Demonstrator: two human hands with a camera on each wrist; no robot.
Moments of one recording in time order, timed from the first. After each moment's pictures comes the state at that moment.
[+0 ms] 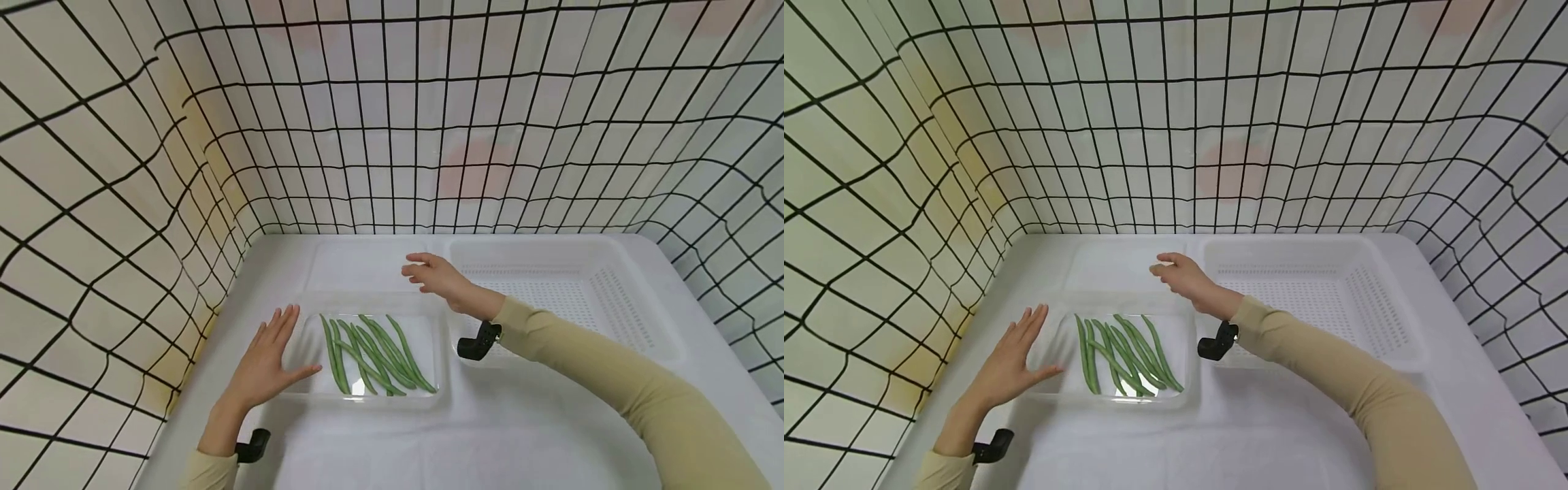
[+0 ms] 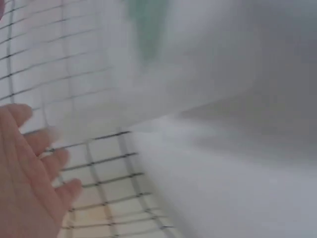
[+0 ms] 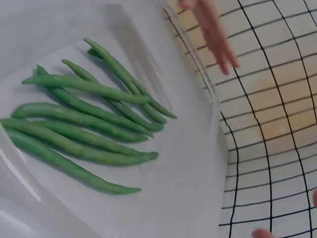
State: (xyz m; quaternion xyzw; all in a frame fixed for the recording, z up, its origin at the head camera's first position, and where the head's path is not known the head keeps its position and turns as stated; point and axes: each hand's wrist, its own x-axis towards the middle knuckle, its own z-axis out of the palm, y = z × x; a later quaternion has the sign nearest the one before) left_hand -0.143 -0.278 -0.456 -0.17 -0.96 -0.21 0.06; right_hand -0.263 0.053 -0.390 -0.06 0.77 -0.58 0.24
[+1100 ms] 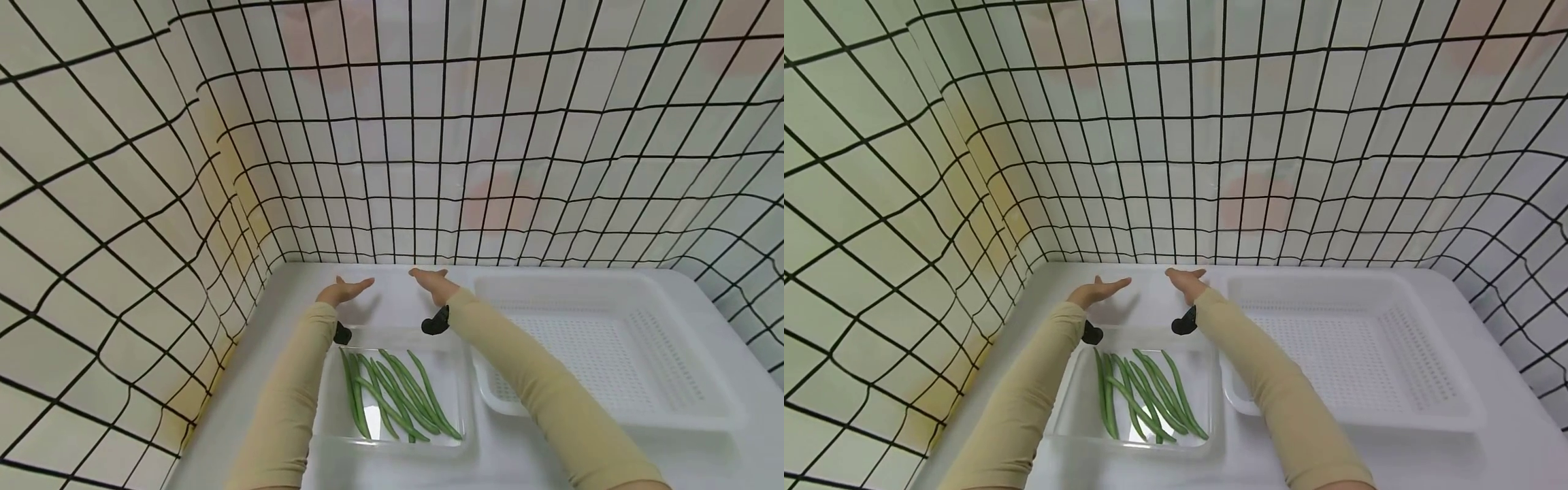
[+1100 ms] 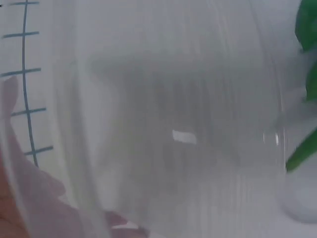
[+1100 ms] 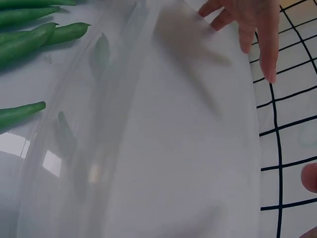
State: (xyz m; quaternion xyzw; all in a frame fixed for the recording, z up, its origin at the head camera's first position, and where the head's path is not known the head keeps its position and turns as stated) left_hand -0.356 -0.225 -0.448 0.13 -0.88 -0.36 -0.29; right_hand -0.376 0.000 -0.452 0.12 0.73 -0.60 0.31
